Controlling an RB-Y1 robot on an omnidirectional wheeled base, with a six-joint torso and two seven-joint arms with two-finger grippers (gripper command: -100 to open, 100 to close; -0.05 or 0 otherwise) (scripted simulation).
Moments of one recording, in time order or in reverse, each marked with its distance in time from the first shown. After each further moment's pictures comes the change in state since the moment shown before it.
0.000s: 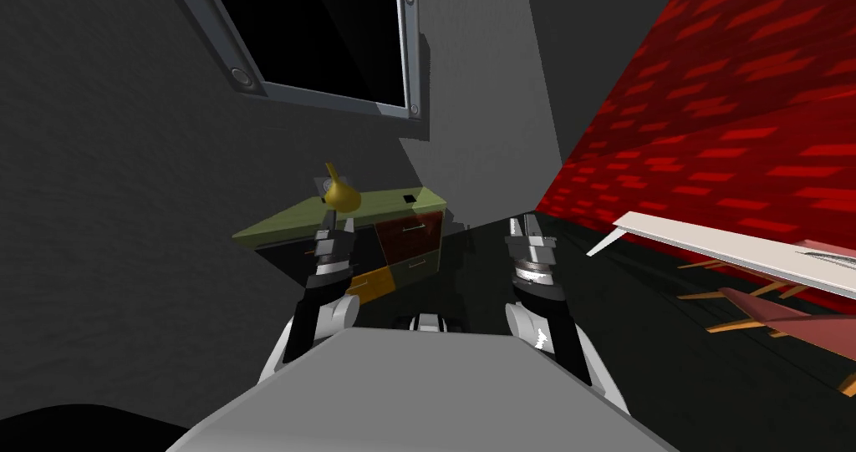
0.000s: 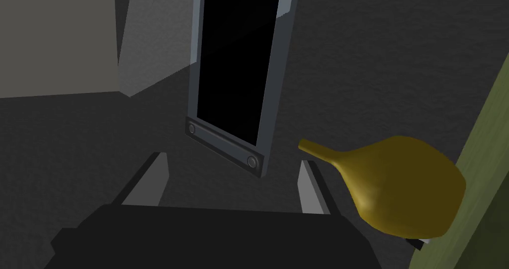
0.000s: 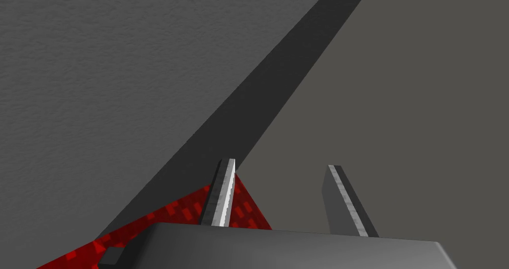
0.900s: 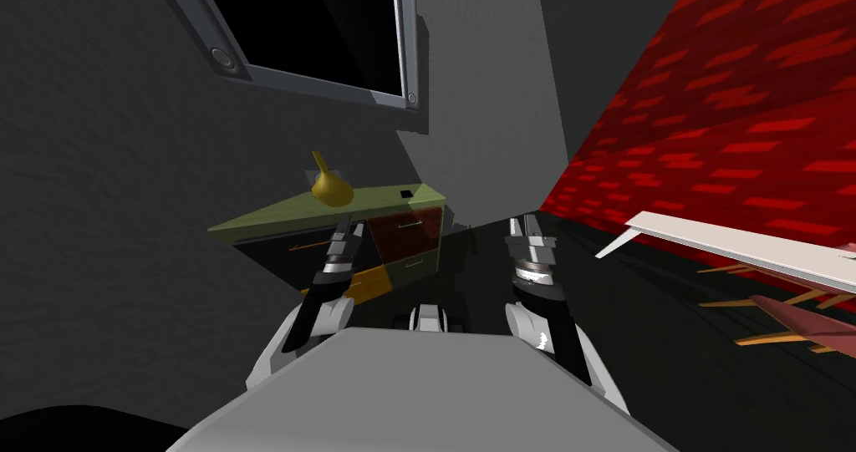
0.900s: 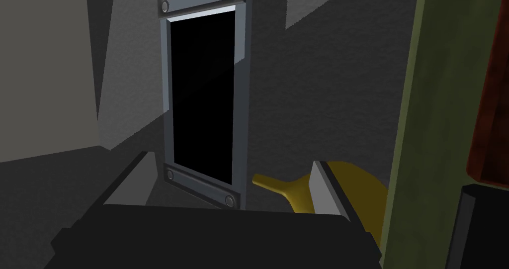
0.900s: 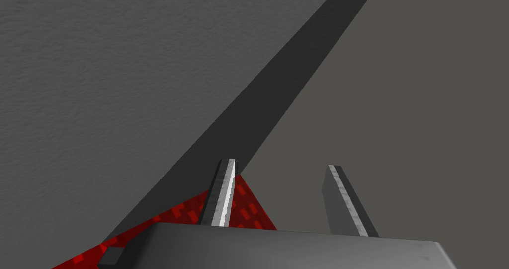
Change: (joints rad) left arm -0.019 0.189 0.014 0.106 0.009 0.005 0.001; right arm 0.000 0.000 0.000 0.000 0.000 0.000 0.000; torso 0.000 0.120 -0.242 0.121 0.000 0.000
